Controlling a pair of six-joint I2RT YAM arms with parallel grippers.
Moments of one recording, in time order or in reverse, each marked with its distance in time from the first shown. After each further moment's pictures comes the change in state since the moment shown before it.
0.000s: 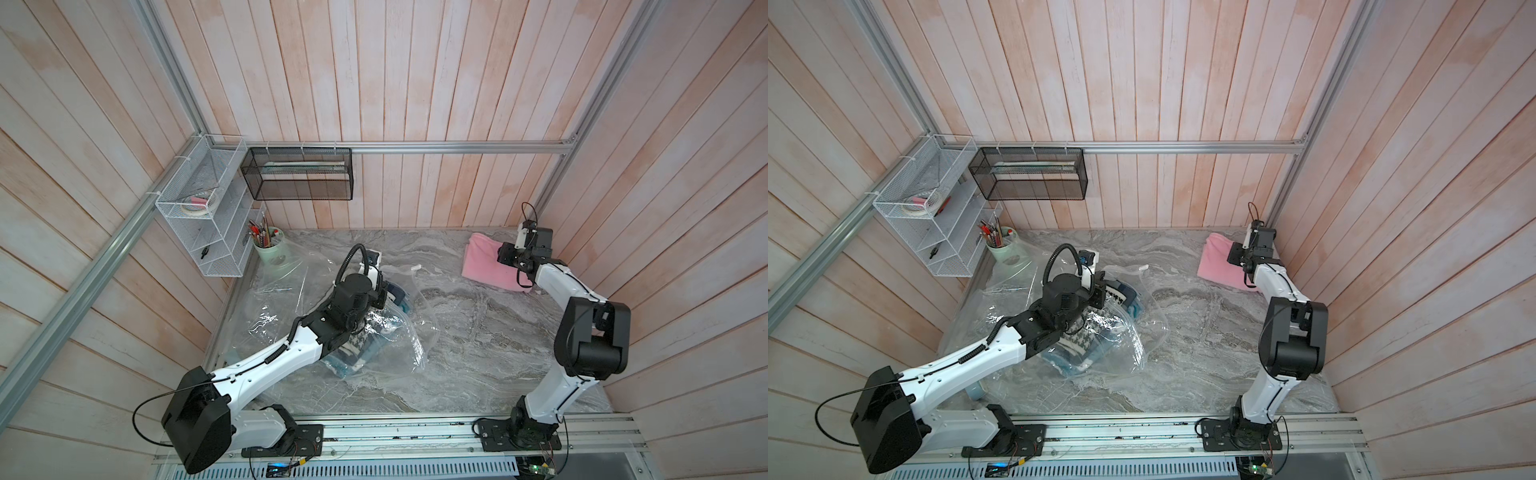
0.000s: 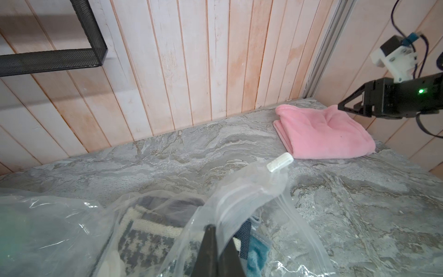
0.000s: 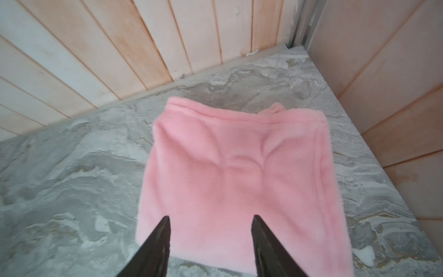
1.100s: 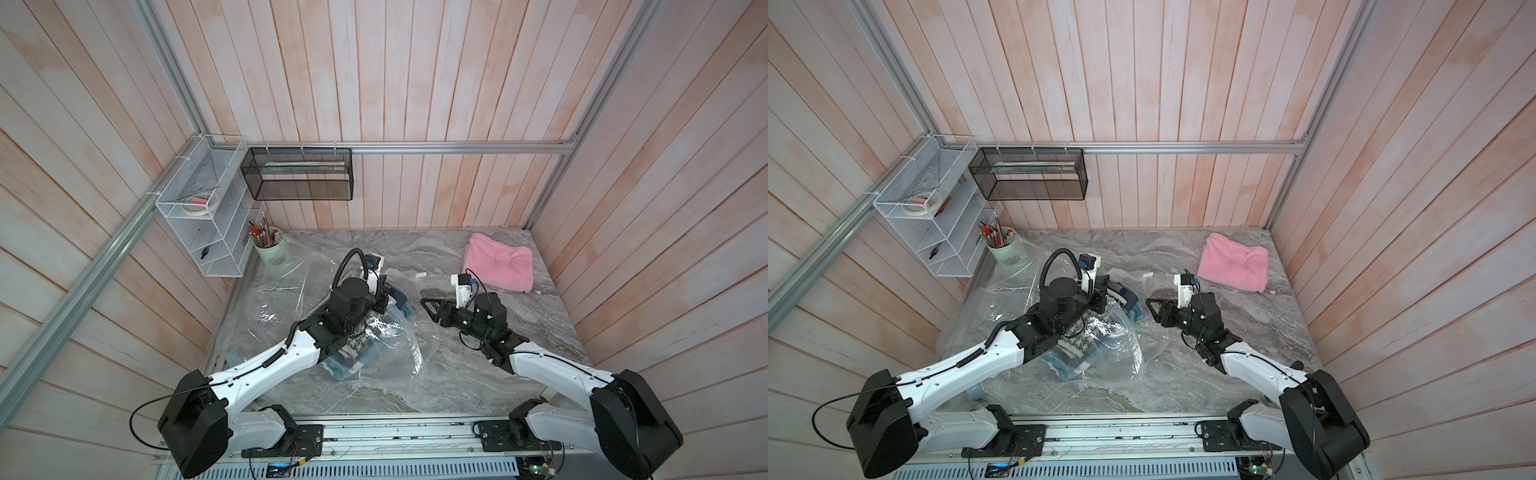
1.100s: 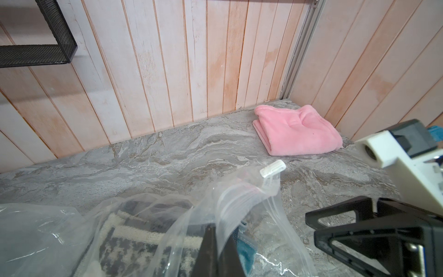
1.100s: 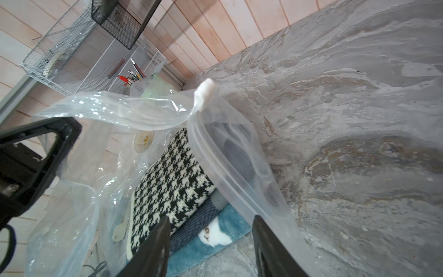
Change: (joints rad) left arm -0.006 -0.041 -0.070 0.064 0.084 -0.010; right arm 0.634 -0.494 -0.781 0.634 -0.227 0.505
